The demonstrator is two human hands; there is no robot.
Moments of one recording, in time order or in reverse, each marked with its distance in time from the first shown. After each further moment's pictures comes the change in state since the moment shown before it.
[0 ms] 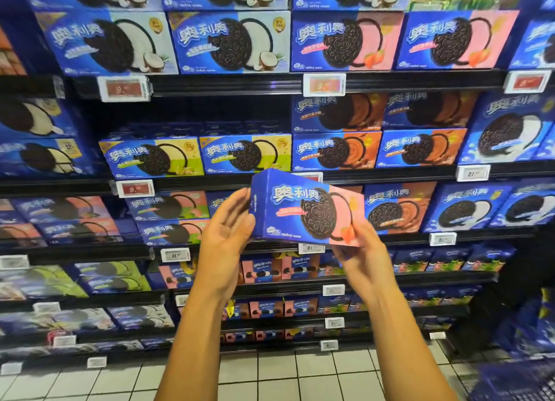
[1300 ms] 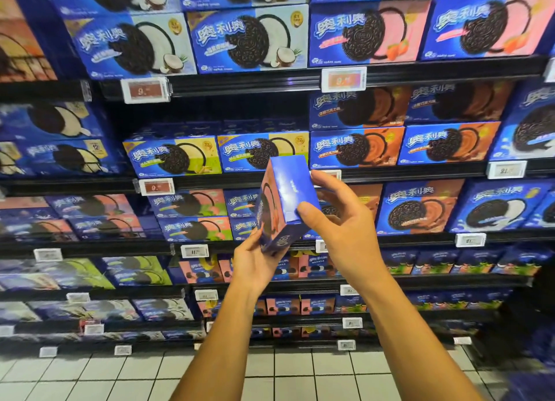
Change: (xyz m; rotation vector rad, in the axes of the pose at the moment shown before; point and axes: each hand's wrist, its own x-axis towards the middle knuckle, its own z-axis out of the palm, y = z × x) left_hand 0.031 -0.097 -0.028 -0.650 0.216 -0.516; right_hand -0.048 -0.011 0.093 -0.551 -0.433 -0.520
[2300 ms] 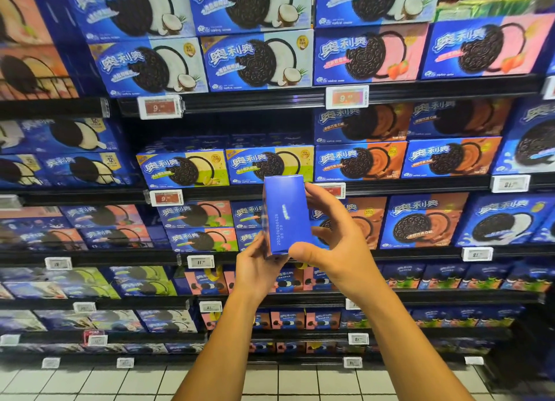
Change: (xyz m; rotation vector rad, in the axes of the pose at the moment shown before) left_hand 0.001 0.009 -0.004 0.072 -0.086 0.087; right_hand -0.007 -0.007 0.004 -0.071 -0.219 0.007
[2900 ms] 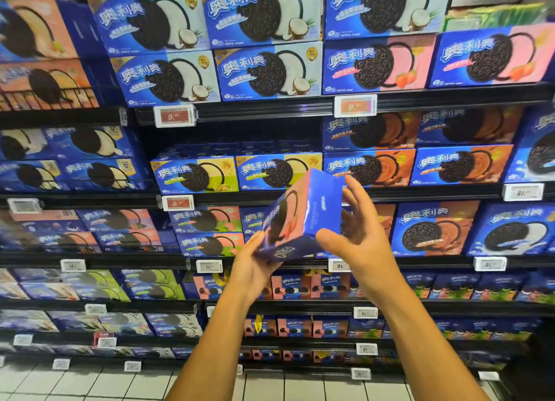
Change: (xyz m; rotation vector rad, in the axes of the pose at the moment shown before) left_hand -0.007 0.033 0.009 0.250 0.081 0.003; right_hand 0.003 -0.001 -0.014 0.132 0.095 -0.001
